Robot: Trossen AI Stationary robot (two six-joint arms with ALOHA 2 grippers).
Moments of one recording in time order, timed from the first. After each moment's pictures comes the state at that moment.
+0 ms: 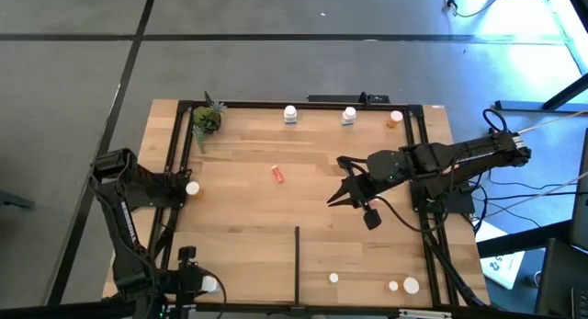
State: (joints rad) left arm -1.24 1.66 1.23 -0.87 -0.56 -1.28; right arm 0.25 1.26 1.22 -0.48 -0.10 -0.17
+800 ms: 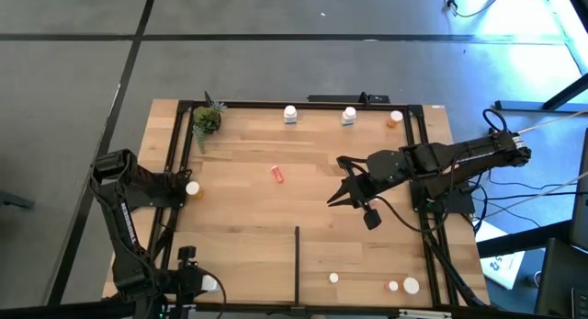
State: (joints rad) left arm -1.25 1.67 1.23 -0.88 -0.56 -1.28; right arm 0.25 1.26 1.22 -0.48 -0.10 -0.16
